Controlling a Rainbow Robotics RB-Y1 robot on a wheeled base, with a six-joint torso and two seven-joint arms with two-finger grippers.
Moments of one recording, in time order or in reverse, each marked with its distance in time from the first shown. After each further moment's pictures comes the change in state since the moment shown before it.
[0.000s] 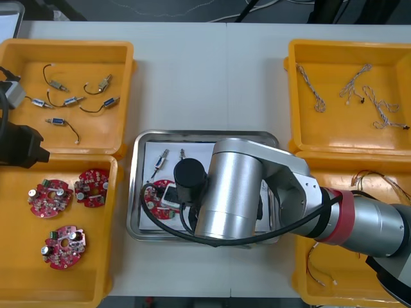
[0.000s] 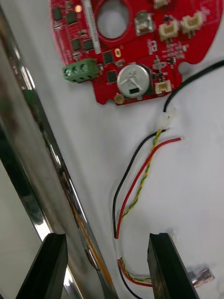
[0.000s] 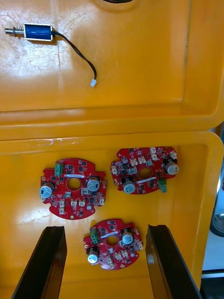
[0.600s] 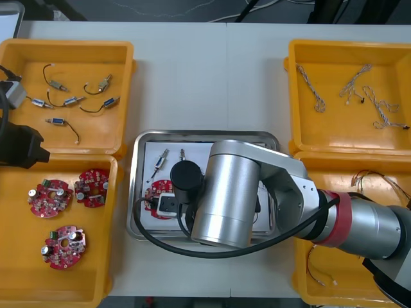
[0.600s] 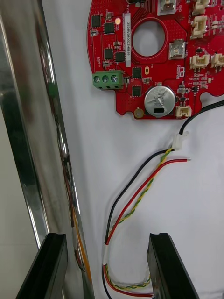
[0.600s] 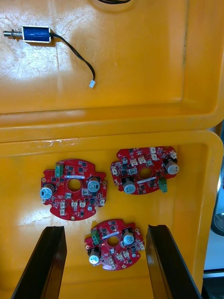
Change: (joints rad) right arm 0.009 0.017 0.000 -0.001 0.032 0.001 0.179; left arm 0.000 0.000 0.000 0.000 0.000 -0.003 -0.010
